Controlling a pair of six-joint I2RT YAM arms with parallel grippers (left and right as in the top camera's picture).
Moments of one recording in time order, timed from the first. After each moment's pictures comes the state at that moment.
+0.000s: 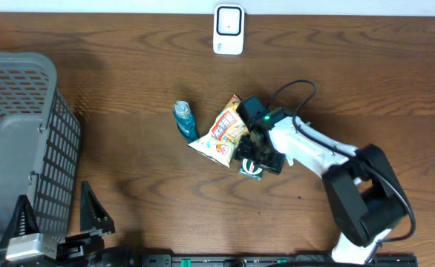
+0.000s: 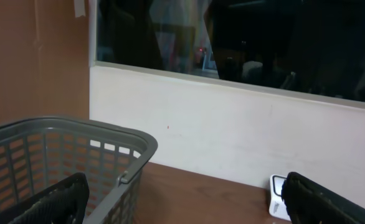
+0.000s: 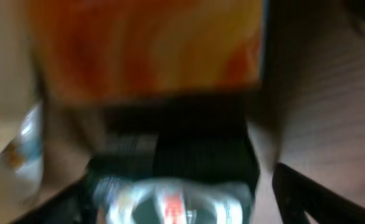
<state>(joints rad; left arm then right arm) 0.15 0.01 0.84 -0.66 -0.04 -0.15 0.56 1.90 1.16 -0.82 -0.11 0.94</state>
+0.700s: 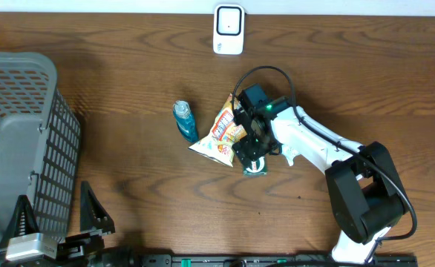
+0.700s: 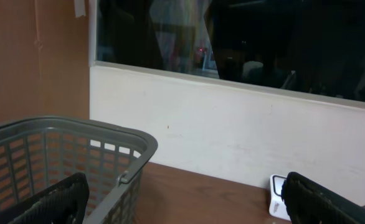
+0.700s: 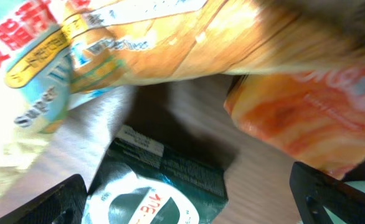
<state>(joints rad) 0.15 0.01 0.84 -0.66 -0.04 -0.15 0.54 1.91 1.26 -0.86 -0.05 -0.05</state>
